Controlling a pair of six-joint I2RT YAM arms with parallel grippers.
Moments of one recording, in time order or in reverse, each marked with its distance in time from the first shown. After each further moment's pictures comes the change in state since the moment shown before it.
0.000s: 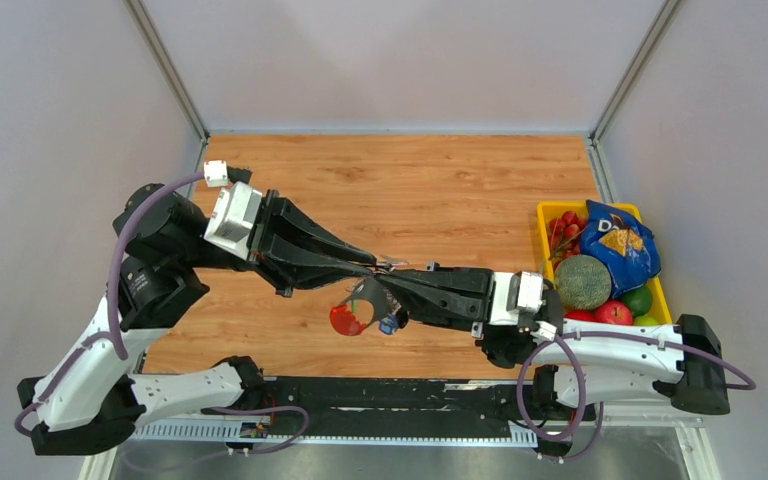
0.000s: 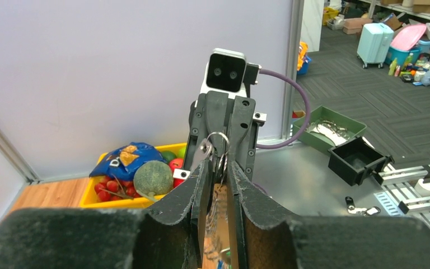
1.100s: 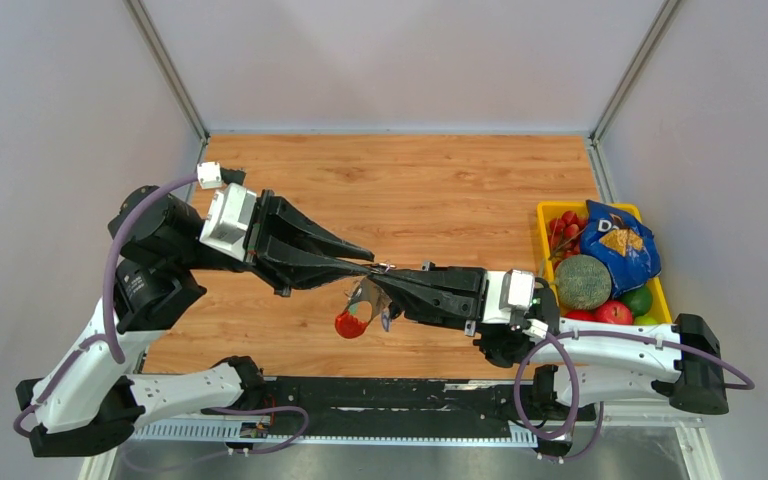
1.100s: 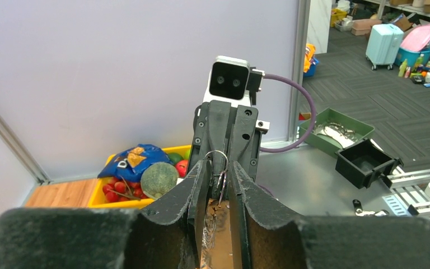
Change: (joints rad) left arm 0.000 -0.014 0.000 0.000 -0.023 0.016; right arm 0.001 0.013 0.001 -0.031 0.003 0.000
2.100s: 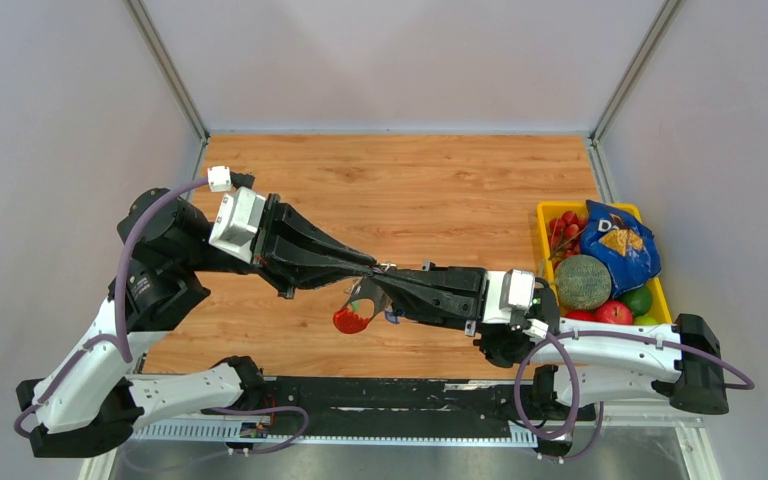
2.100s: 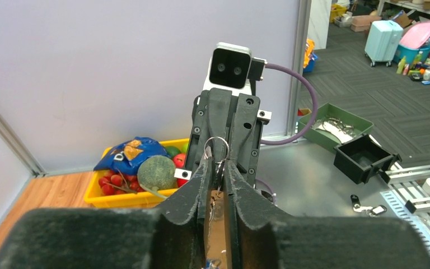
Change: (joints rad) left arm 0.000 -0.009 -0.040 0.000 0.001 0.004; right arm 0.001 -0.001 0.000 -0.001 0.002 0.000
